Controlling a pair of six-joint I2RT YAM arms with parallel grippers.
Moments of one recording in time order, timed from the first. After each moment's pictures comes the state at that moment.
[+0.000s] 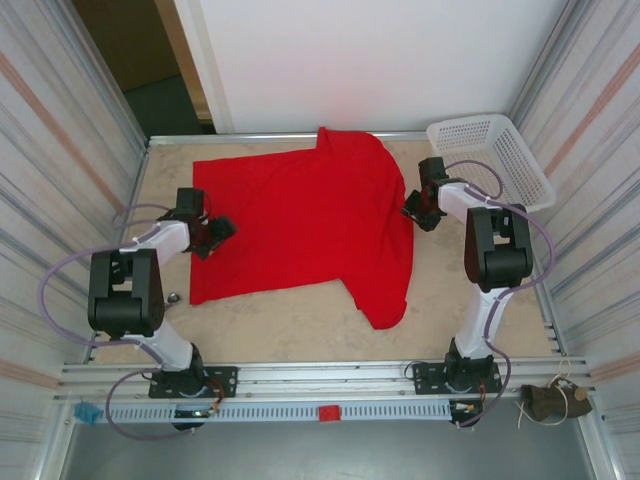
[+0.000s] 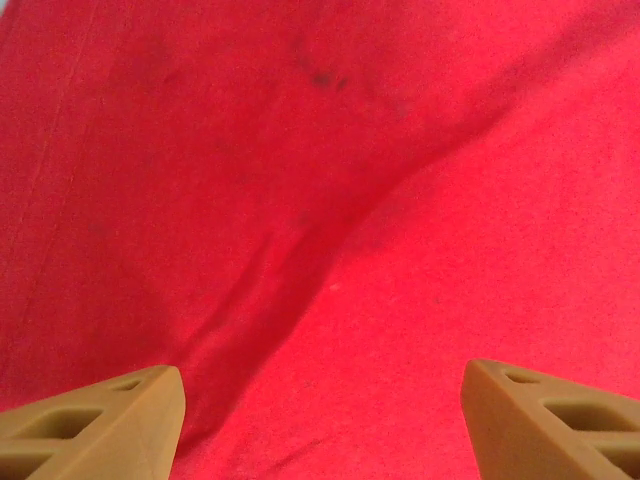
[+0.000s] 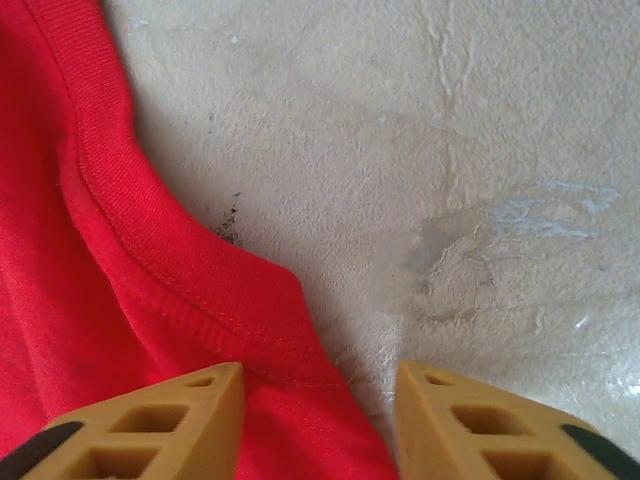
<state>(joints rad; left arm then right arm) -0.01 1.62 0.90 -0.37 0.14 -0.67 0.11 1.96 1.31 -0.53 -0.06 0.73</state>
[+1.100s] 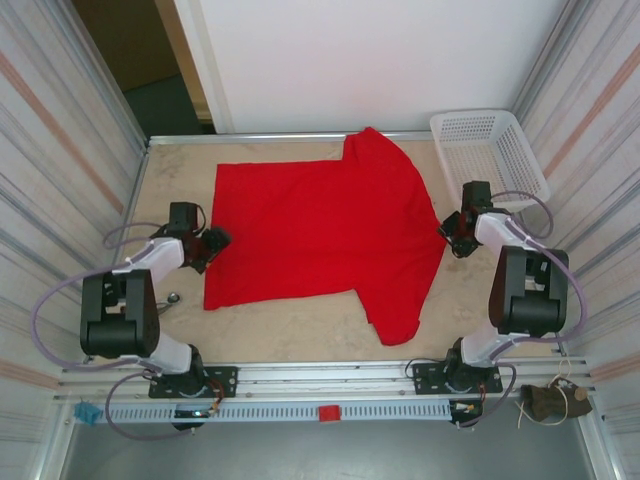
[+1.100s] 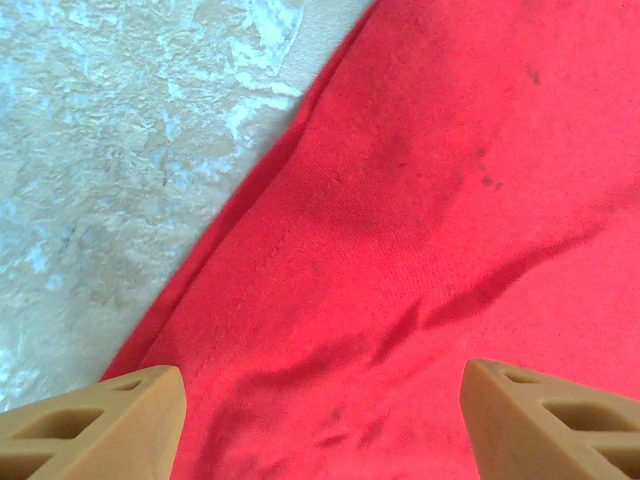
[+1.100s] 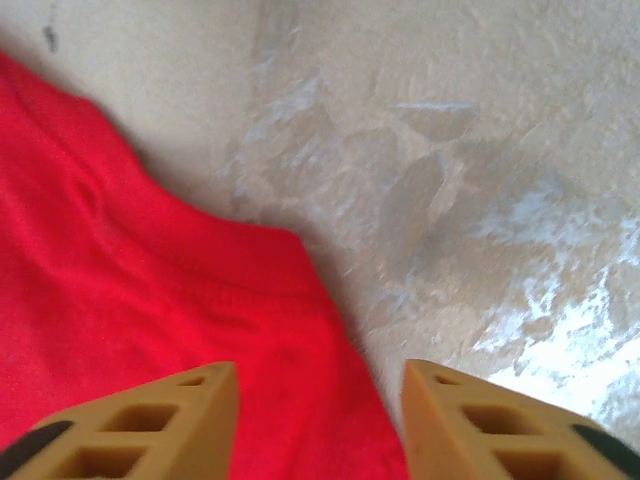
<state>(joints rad) 0.02 1.47 0.76 -0.36 0.16 -0.74 -0.09 1.59 0.96 -0.53 -0.04 0.77</state>
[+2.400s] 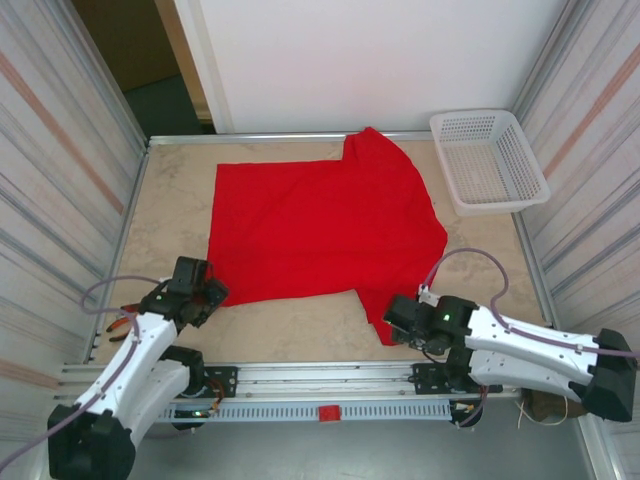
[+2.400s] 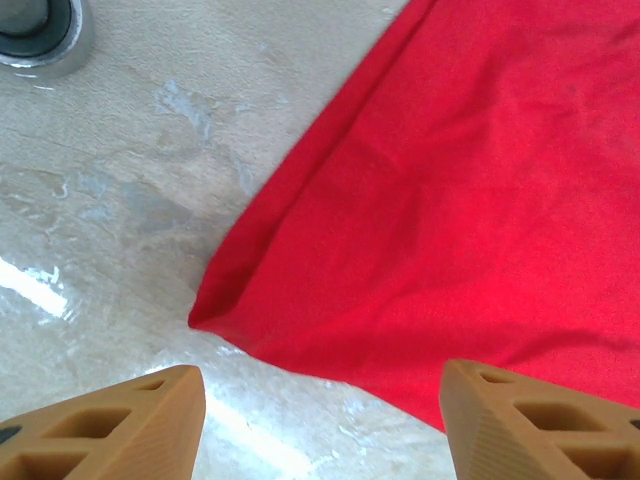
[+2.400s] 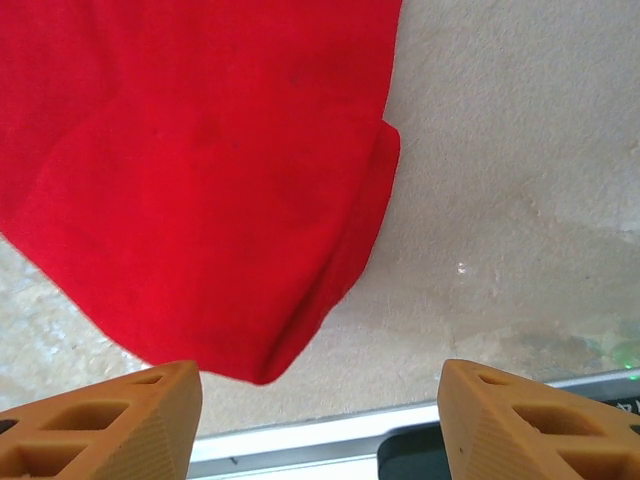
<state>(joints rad) -0.21 0.80 0.43 -0.76 -0.08 -1.00 1.12 0.88 0.53 -1.08 0.20 1.37</state>
